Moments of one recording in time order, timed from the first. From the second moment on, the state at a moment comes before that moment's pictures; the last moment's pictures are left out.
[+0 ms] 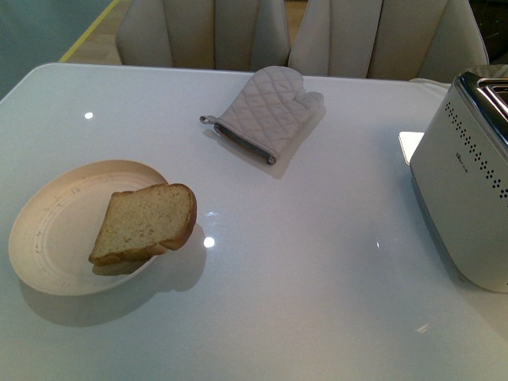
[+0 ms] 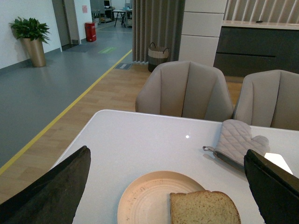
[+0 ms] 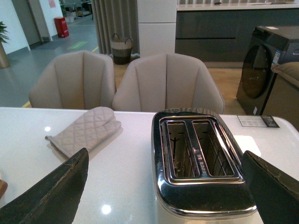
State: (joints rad) left arm 0.00 0.01 0.01 0.00 0.00 -0.01; right arm 0.00 0.01 0.02 0.00 0.00 0.00
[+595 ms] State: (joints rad) left arm 0.08 0.31 0.13 -0.10 0.20 -0.40; right arm 0.00 0.01 0.02 0.00 0.00 0.00
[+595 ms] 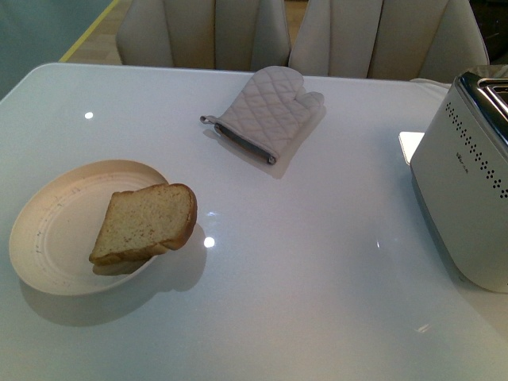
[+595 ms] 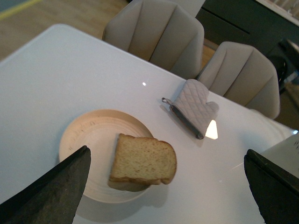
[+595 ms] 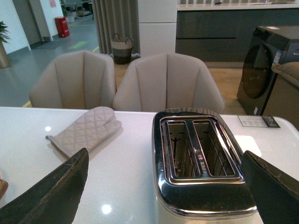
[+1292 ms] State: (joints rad) left arm 0.21 2.03 0.67 0.68 0.16 -0.33; right arm 0.00 0.01 0.02 0.00 0.00 0.00
